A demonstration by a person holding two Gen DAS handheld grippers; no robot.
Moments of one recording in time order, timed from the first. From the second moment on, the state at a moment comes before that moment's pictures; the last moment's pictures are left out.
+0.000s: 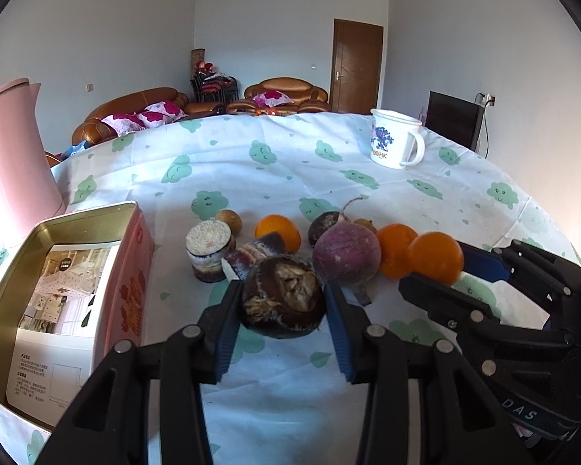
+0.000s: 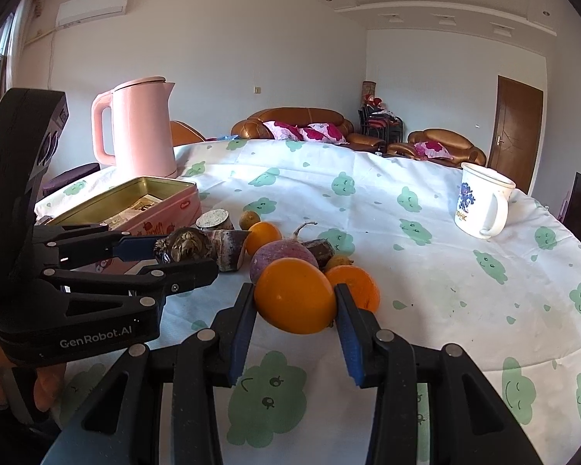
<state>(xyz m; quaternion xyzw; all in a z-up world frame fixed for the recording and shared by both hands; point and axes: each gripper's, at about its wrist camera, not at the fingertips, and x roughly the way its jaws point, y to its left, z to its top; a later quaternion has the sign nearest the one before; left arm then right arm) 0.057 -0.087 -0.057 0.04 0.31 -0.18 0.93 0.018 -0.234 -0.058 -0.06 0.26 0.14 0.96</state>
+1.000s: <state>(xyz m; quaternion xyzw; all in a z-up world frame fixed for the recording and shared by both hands) 0.032 -0.081 -0.044 0.04 0.23 -0.16 0.96 0.005 -0.237 -0.053 -0.06 0.20 0.14 0.97</state>
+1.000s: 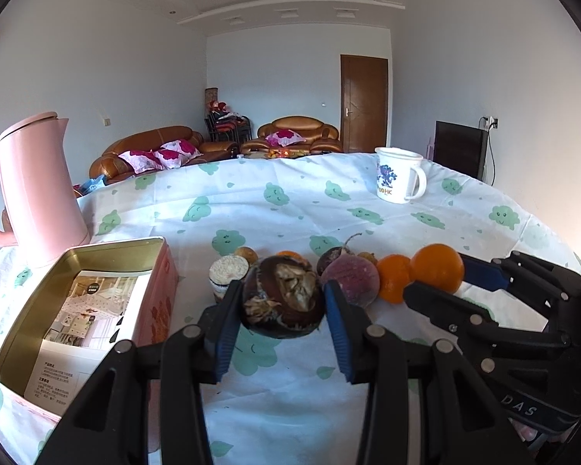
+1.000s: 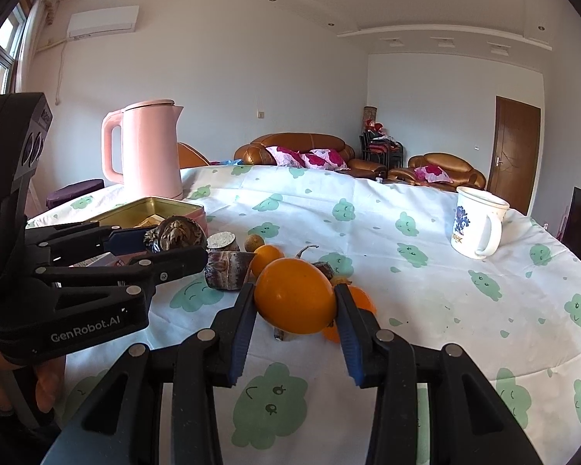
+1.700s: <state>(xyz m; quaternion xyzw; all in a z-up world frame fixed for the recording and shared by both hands) 0.015 -0.076 -0.037 0.04 0.19 -0.14 0.97 -0.003 -0.239 -0.051 -0.05 0.17 0.15 0.97</state>
